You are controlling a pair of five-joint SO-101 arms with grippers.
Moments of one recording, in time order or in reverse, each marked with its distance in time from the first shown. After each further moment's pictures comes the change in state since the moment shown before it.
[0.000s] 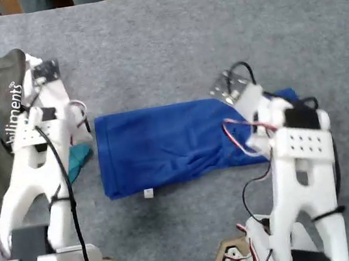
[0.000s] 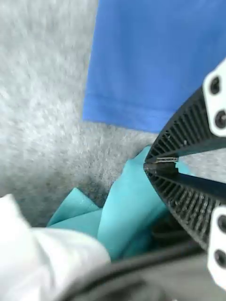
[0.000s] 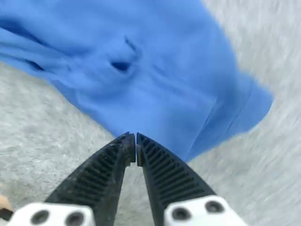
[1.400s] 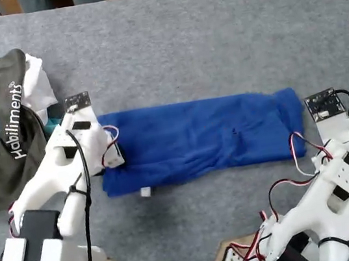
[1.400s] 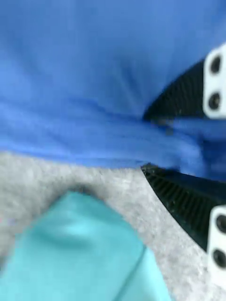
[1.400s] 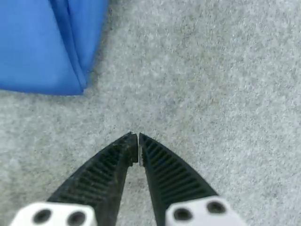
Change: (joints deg) left arm 8.6 14.2 11.3 -5.1 14.9; right arm 33.3 -2.4 13.3 -22.0 0.0
